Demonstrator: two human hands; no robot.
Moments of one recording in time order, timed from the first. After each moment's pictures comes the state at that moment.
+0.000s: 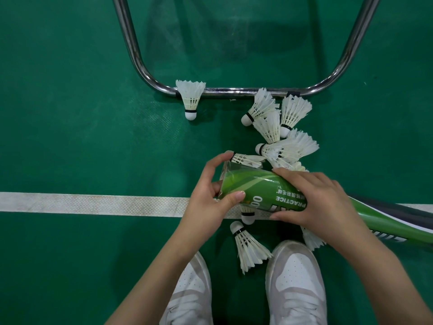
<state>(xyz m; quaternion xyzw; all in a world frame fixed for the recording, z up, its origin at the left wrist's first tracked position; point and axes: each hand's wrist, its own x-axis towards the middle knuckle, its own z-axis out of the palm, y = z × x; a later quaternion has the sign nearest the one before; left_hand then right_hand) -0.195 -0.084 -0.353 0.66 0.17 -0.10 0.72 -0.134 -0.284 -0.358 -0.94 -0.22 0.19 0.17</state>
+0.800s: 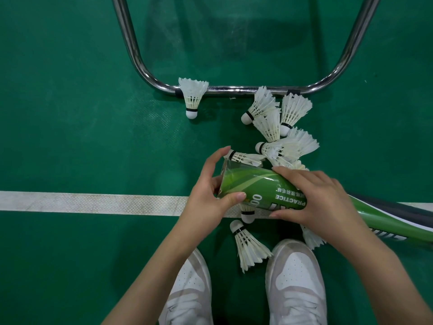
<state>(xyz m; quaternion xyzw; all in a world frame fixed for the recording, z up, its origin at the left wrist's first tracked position) -0.191 -0.082 -0.353 0.68 0.16 -0.10 0.71 -0.134 -0.284 -0.358 -0.94 -0.22 0.19 0.17</state>
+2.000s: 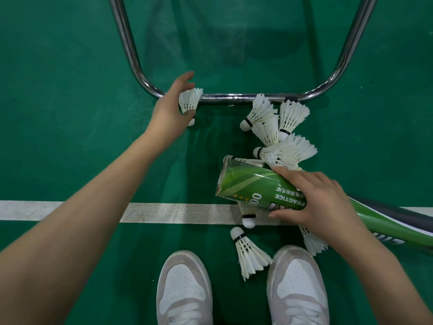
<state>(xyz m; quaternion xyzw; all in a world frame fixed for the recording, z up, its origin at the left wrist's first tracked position) -0.060 0.020 -0.368 0.90 0.11 0.03 0.41 -0.127 -0.282 -0.353 -0.94 -0.21 0.20 0.16</state>
